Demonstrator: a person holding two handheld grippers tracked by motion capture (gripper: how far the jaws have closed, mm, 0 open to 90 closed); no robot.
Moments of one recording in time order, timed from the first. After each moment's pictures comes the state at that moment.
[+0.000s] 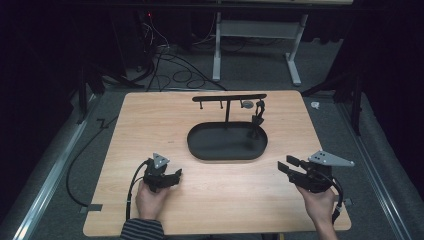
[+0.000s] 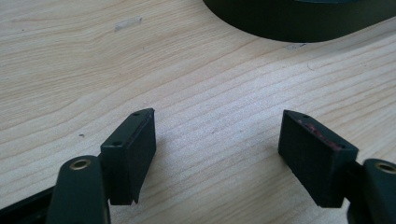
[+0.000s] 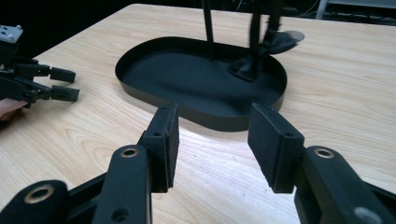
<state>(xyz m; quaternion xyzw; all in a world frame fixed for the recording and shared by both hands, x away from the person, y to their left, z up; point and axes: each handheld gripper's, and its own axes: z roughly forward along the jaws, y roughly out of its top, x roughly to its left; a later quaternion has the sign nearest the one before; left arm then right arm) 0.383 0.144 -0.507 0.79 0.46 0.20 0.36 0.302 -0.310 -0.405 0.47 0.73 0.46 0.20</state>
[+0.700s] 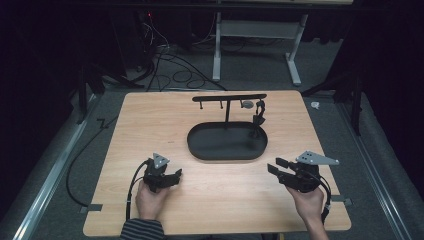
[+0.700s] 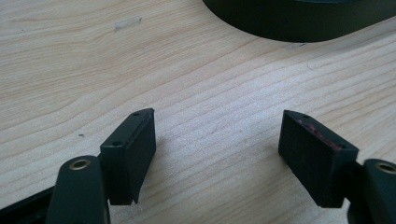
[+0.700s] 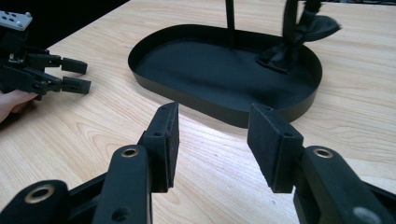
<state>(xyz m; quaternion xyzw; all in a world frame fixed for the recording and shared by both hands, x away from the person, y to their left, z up) 0.383 0.144 -0.507 0.79 0.46 0.20 0.36 0.313 -0.291 -0.421 0.46 0.74 0.46 0.17</state>
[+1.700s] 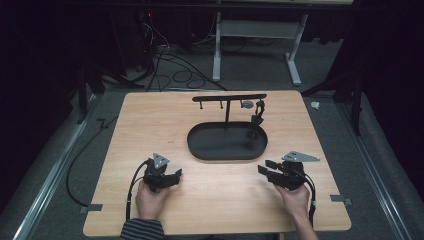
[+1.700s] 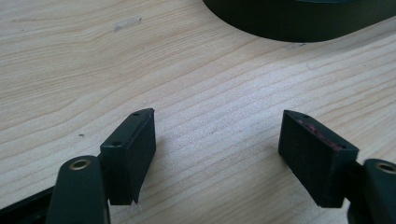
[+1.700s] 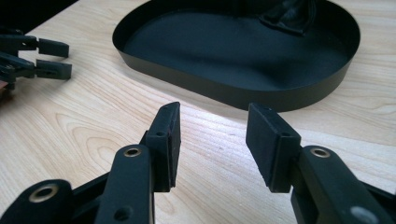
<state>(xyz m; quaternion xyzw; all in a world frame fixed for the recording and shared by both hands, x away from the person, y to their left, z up) 0.383 0.144 -0.507 0.79 0.46 0.20 0.36 0.338 -0.274 -0.458 0.48 0.74 0.44 0.14</state>
